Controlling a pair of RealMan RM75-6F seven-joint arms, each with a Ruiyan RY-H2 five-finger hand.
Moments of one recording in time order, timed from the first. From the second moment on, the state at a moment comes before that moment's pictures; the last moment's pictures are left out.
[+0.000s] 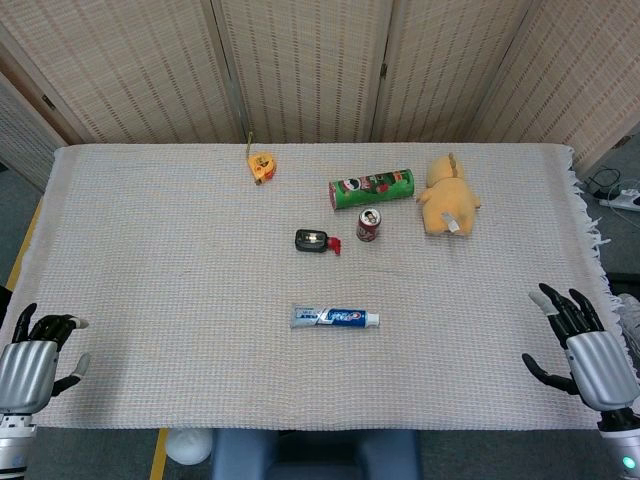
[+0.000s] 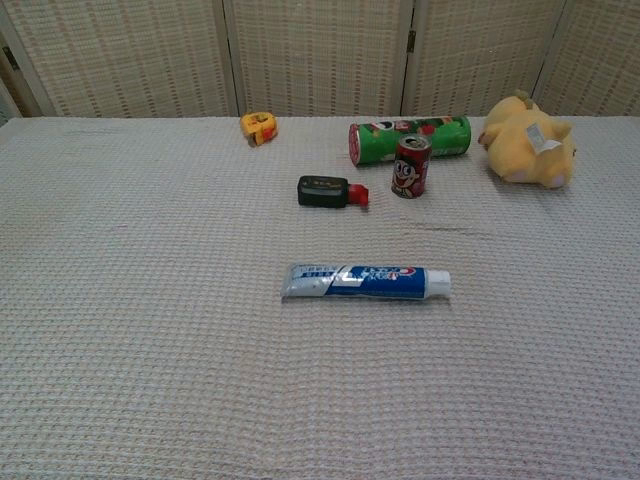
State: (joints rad) left arm -0.09 -1.15 -0.04 -1.68 1.49 1.50 0.22; right arm 0.06 -1.04 0.01 -1.63 -1.67 1.54 0.16
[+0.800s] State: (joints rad) left arm -0.14 -1.14 -0.06 -1.68 1.52 1.45 0.21; right arm 0.05 -1.03 0.01 -1.62 -1.64 1.56 0.17
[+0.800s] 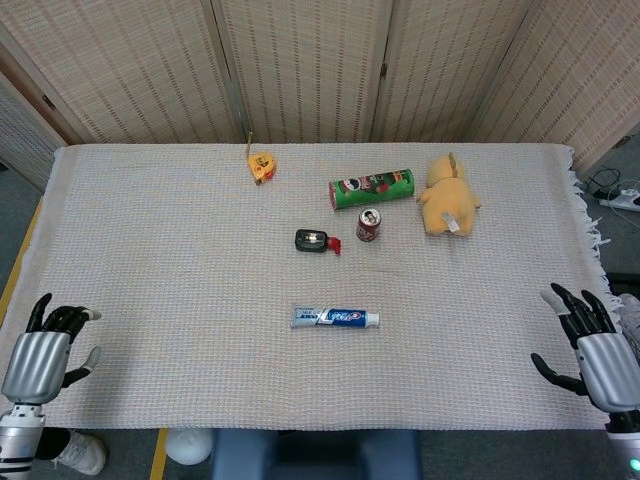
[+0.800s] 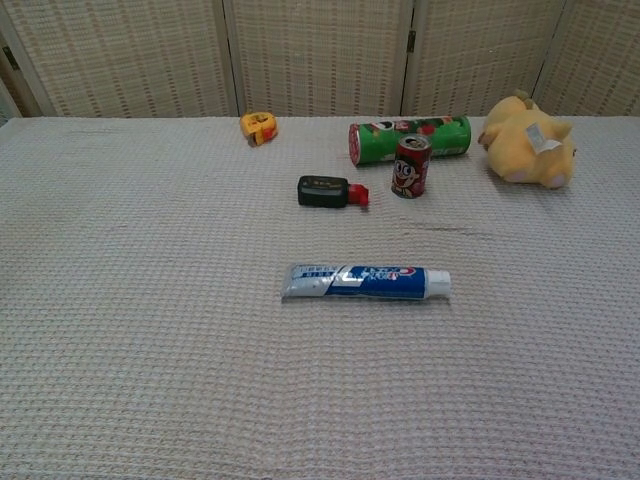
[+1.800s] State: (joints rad) left arm -0.71 -1.47 -0.20 -1.56 1.46 0.88 0.14; right arm 0.04 -1.02 0.01 -1.65 -1.64 1.56 0.14
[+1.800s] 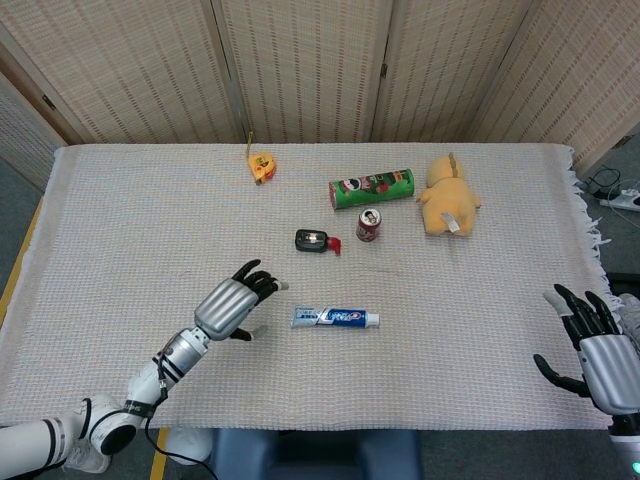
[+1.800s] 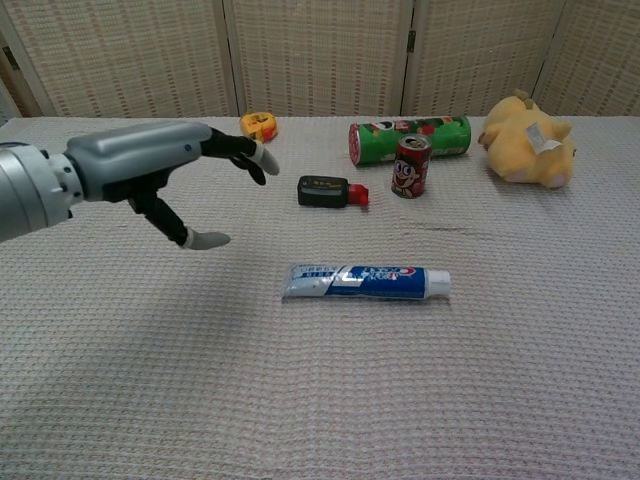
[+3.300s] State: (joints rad) left arm -0.91 -1.95 -0.18 -1.11 1.27 0.93 0.32; right arm 0.06 -1.02 0.01 -1.63 -1.61 1.52 0.16
